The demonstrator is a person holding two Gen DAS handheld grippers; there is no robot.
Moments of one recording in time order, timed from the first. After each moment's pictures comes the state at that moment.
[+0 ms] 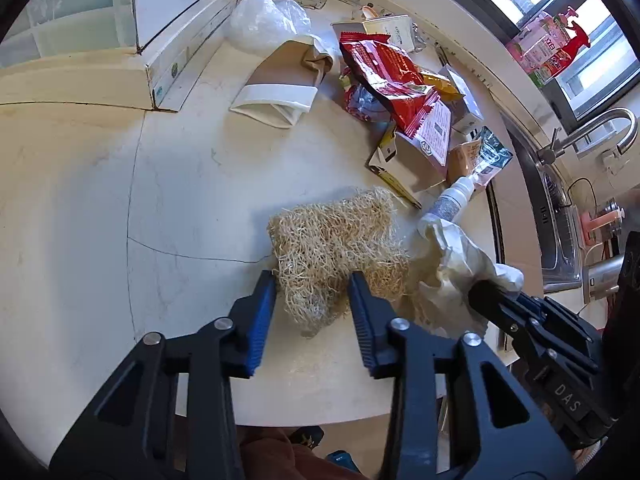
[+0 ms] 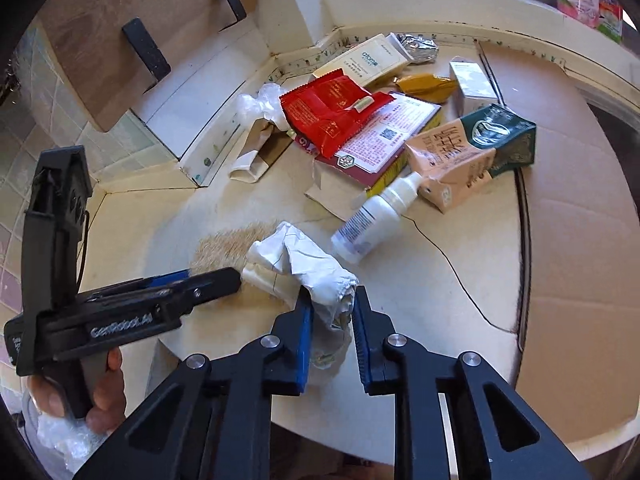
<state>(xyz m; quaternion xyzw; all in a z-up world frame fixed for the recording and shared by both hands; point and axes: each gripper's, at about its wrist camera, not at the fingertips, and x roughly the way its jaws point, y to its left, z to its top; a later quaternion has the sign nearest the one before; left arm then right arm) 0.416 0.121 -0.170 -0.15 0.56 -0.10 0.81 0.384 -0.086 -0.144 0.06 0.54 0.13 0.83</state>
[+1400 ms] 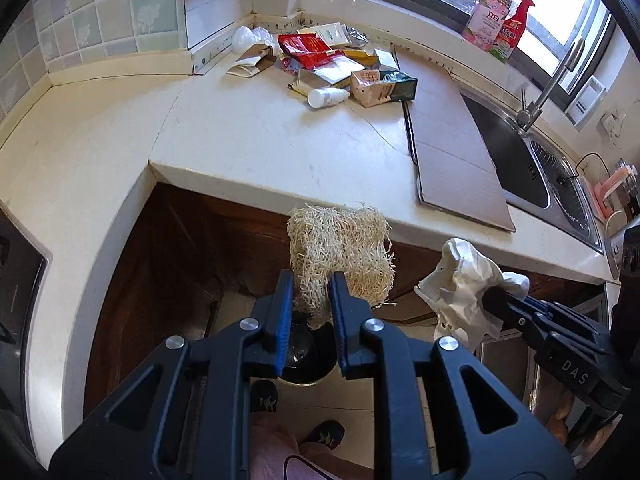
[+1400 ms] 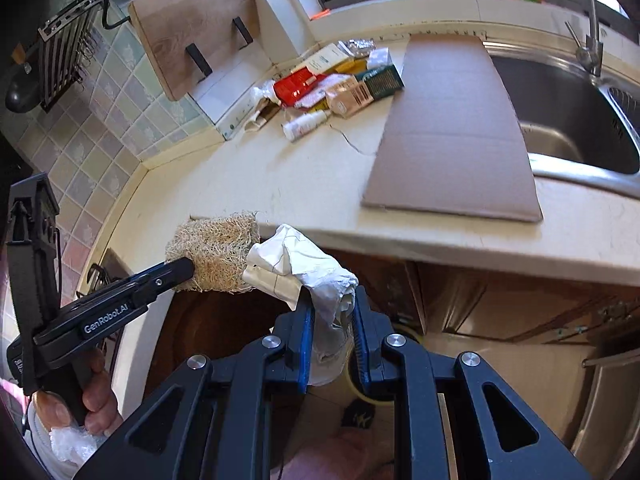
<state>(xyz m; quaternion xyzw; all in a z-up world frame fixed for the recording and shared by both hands) 0.139 0.005 -0.104 -0.09 0.49 -0.01 0.86 0.152 -0.240 -0.105 0.08 0.53 0.16 0.83</state>
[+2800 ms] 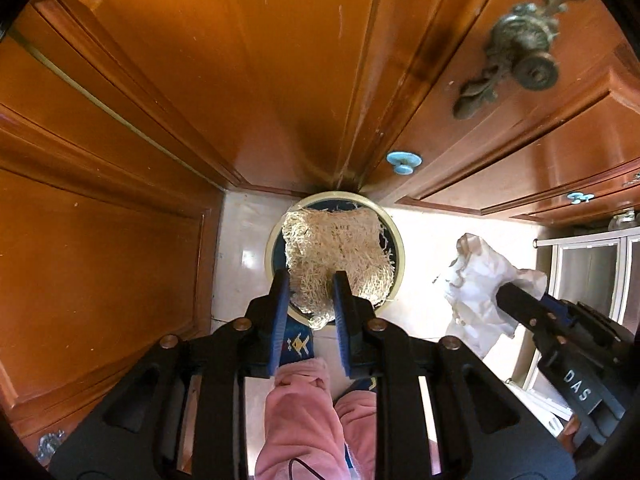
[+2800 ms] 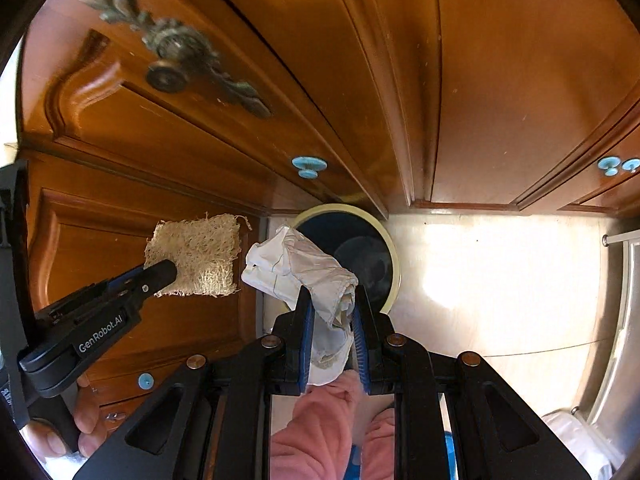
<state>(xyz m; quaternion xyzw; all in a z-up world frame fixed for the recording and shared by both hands) 0.173 -0.052 -0.417 0.00 0.66 -0.01 0.75 0.123 -0.299 -0.447 0.13 0.67 0.05 0.73</state>
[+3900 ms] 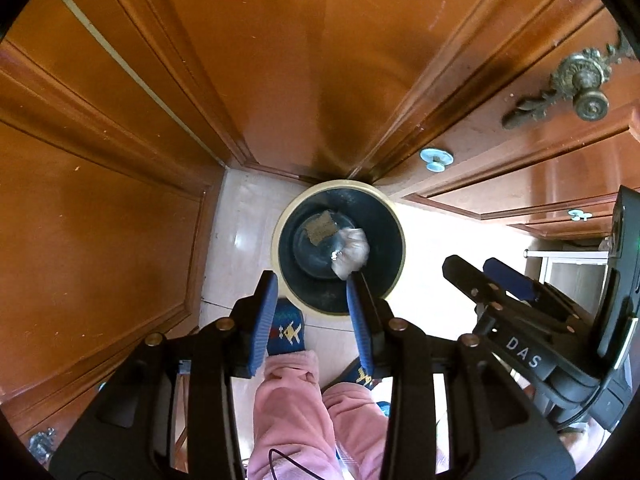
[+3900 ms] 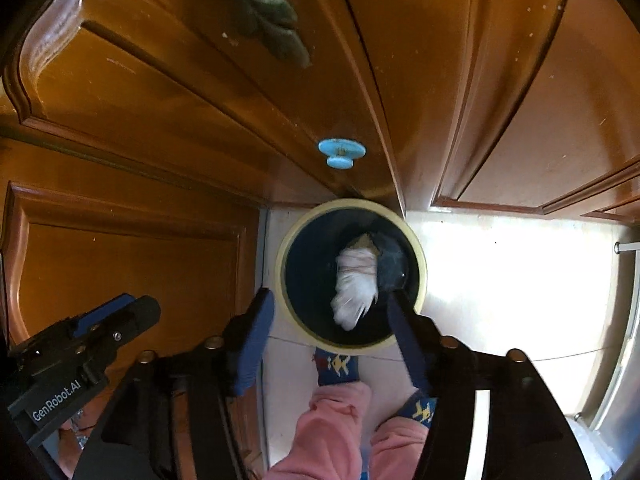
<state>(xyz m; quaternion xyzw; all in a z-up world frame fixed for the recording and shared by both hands) 0.174 -0.004 -0.435 -0.05 0.67 0.00 0.74 0.157 -0.247 -0.483 0.11 0.68 0.05 0.72</state>
